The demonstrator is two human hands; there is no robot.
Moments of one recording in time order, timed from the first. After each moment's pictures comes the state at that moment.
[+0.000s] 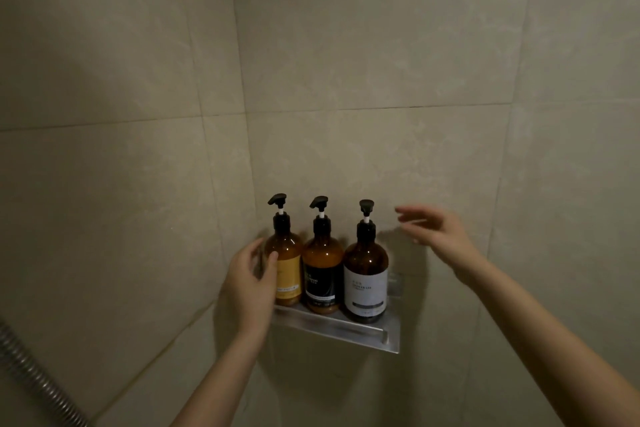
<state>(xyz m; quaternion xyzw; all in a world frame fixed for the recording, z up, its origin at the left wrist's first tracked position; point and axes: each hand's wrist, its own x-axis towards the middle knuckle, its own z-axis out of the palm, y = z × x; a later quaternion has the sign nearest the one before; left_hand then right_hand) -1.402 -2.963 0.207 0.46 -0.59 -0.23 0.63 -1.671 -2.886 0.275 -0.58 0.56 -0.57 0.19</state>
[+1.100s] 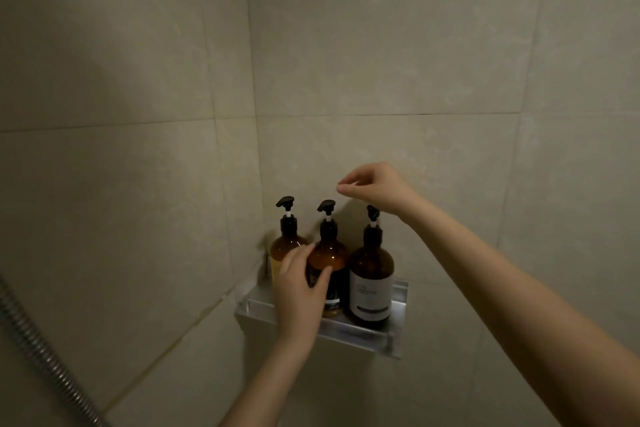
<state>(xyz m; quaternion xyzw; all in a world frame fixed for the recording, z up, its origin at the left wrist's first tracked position) -1.447 -2.947 0.197 0.45 -0.68 -0.14 0.56 -1.599 -2.942 0.357 -0.66 0.61 -0.42 0.10</state>
